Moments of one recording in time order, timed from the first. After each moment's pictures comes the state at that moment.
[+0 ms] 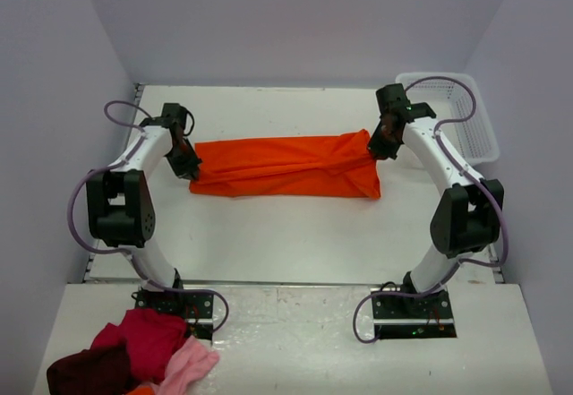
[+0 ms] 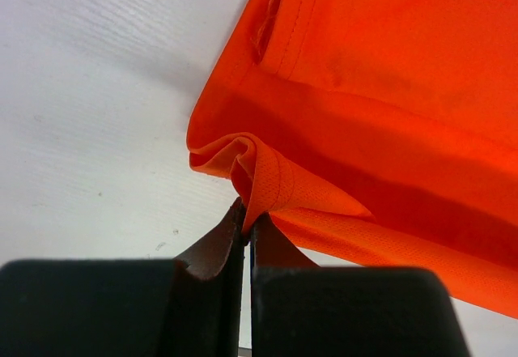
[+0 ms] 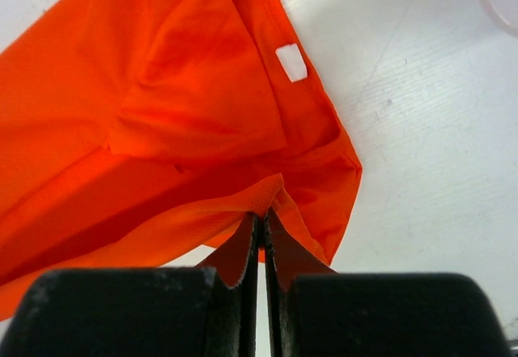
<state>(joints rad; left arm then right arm) -0.01 1.76 1.32 -0.90 -0.03 -0.56 0.21 1.70 1.49 -0.96 0.17 0.71</state>
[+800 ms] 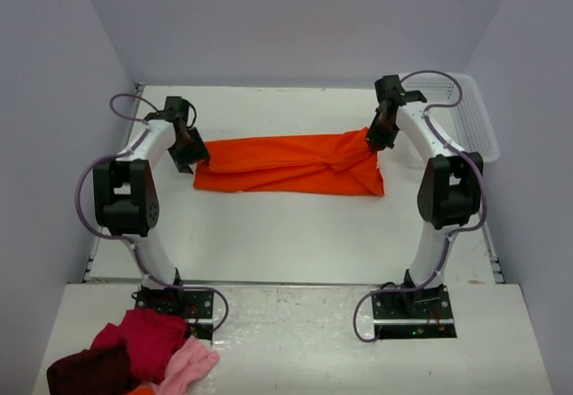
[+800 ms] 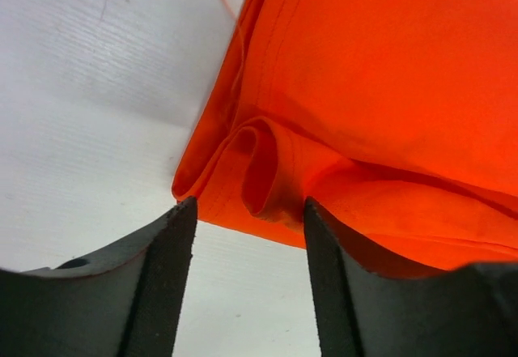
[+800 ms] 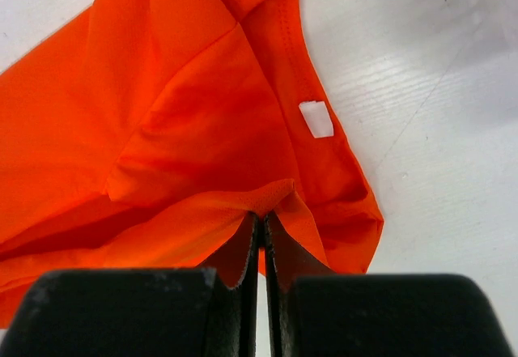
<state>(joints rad) -0.01 1.87 1.41 -0.81 0.00 -0.54 0.15 1.95 1.70 -0.96 0.11 0.62</state>
